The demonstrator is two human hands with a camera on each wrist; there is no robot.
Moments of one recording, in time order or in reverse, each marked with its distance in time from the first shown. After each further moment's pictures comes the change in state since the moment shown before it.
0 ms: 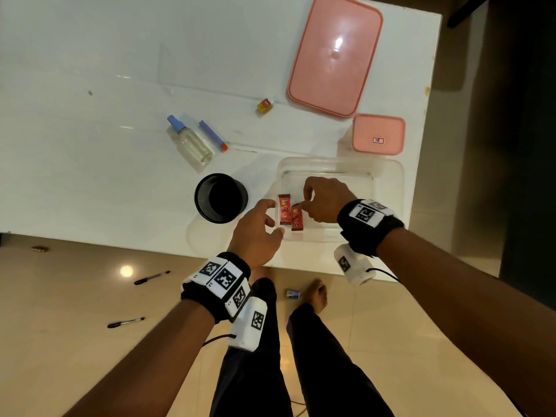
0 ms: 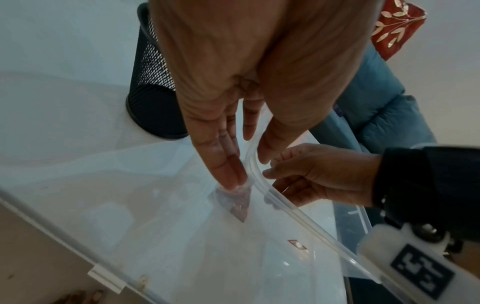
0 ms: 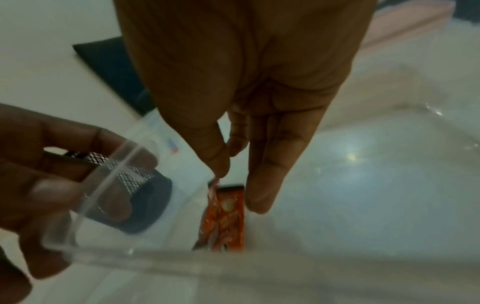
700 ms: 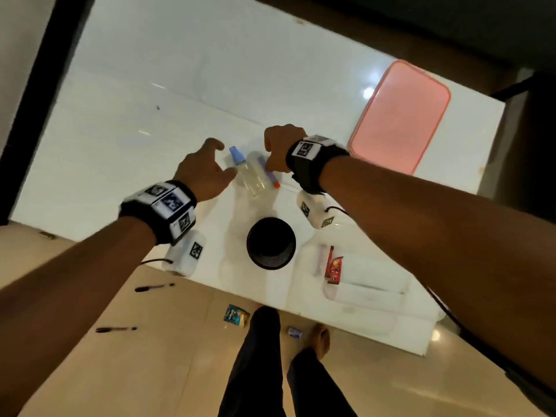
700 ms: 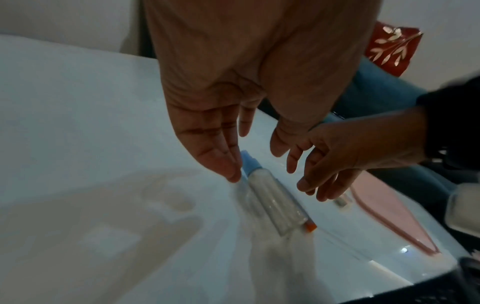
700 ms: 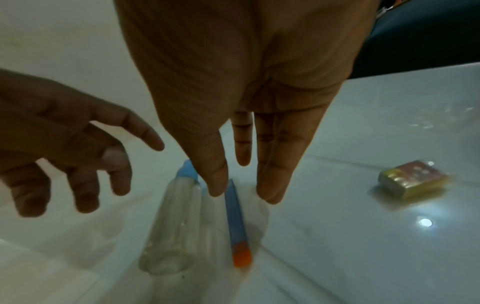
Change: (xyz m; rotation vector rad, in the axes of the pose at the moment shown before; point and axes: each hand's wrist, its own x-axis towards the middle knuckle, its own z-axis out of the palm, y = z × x) left_hand 0.107 -0.025 -0.215 0.239 0.305 -0.039; right_hand 0.153 -0.205 -0.053 -0.441 0.098 -0.280
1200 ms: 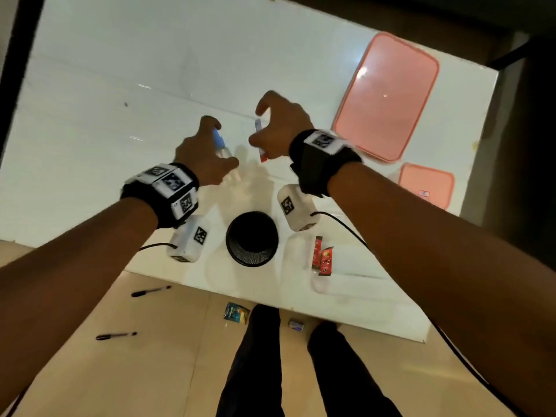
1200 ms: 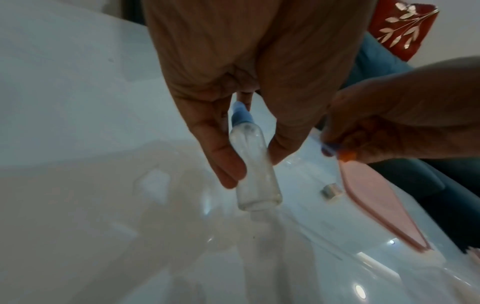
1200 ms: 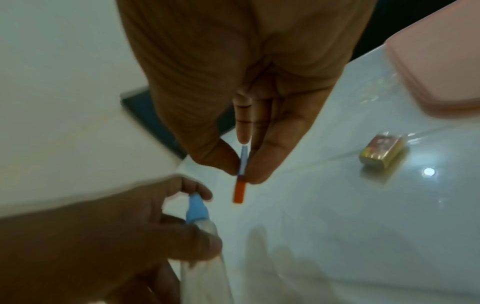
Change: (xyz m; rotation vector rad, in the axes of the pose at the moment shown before) left_hand 0.017 0.041 0.024 0.033 0.034 0.018; right_hand -0.040 0.022 -0.012 0.705 0.213 0.118
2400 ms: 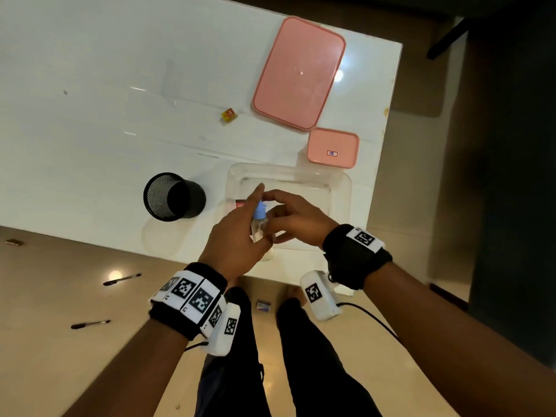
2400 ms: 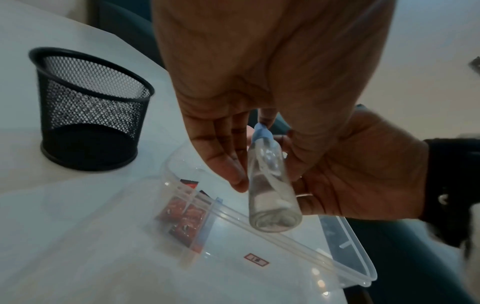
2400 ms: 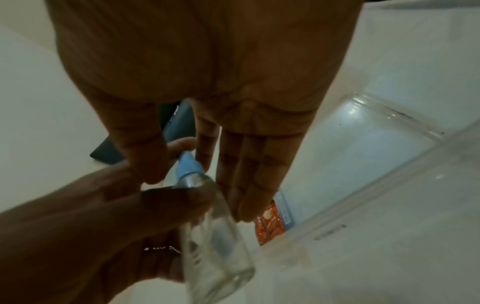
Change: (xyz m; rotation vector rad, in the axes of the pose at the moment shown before) left_hand -0.226 0.099 0.159 -0.070 -0.138 0.289; right_hand -0.221 0.175 -0.058 0.484 -0.407 0.108
